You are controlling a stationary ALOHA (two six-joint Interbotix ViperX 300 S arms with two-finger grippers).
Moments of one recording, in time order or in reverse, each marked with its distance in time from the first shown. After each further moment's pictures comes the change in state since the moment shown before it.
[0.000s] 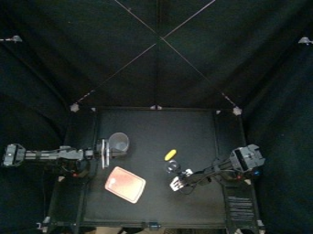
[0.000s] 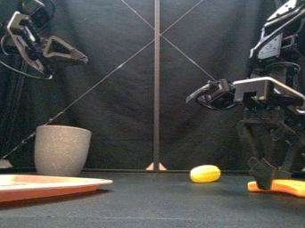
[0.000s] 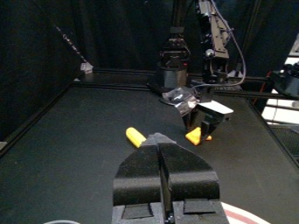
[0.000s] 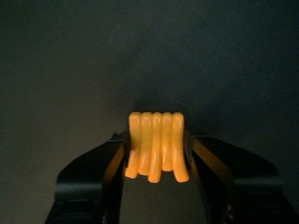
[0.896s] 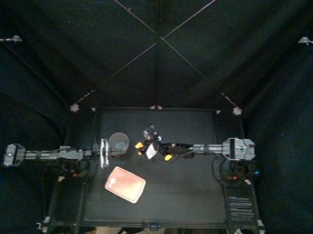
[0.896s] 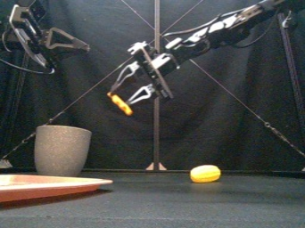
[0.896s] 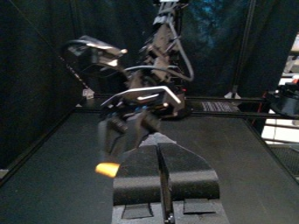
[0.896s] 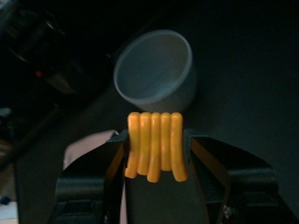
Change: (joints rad) left arm -0.020 -0.003 0.000 0.028 -0.124 0.000; right arm -0.466 0.114 -0.445 -0.568 -0.535 0.006
